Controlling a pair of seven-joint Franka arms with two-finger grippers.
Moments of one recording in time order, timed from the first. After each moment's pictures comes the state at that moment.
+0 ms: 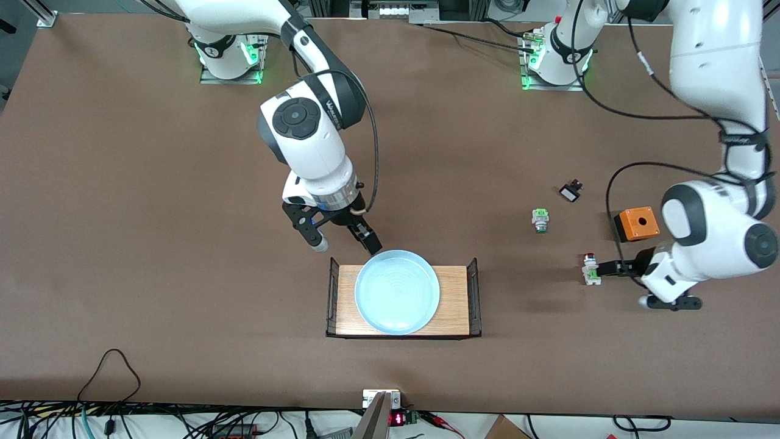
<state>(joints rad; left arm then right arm) -0.11 0.63 0.25 -1.53 -0.30 2.06 0.23 0.67 0.64 -0.05 -1.33 0.05 2.29 1.51</state>
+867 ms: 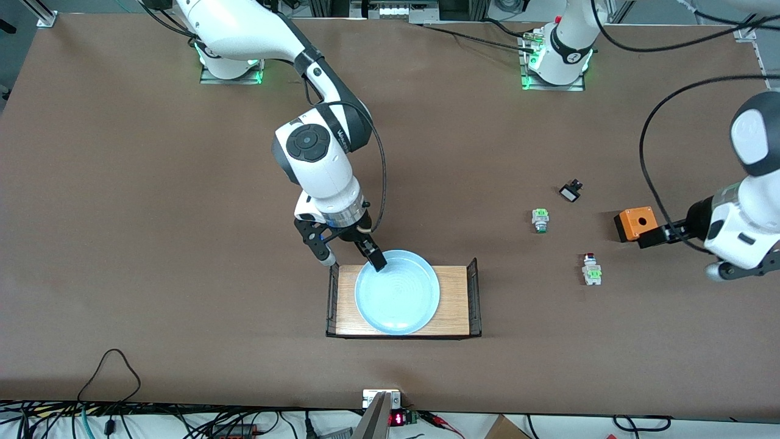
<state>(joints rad) -0.17 0.34 0.24 -1.45 -0.11 1.75 -0.16 0.67 0.73 -0.06 -1.32 0.05 2.41 1.52</state>
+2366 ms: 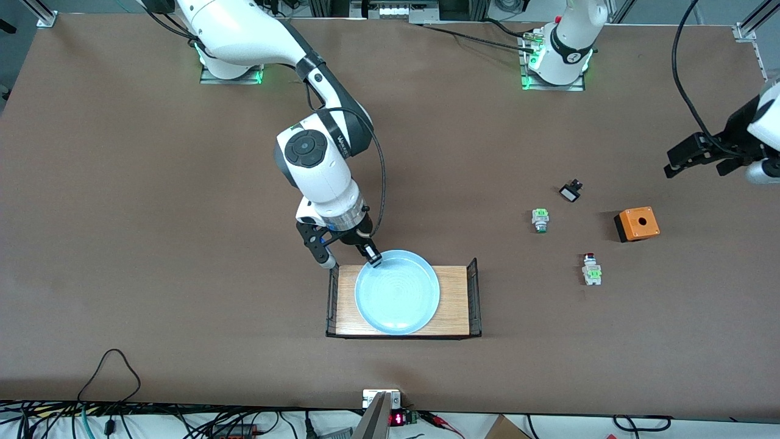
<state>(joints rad) 0.10 -0.01 -0.09 -1.66 -0.03 1.71 -0.06 0.67 0.75 -0.06 -1.31 0.09 2.45 1.52</state>
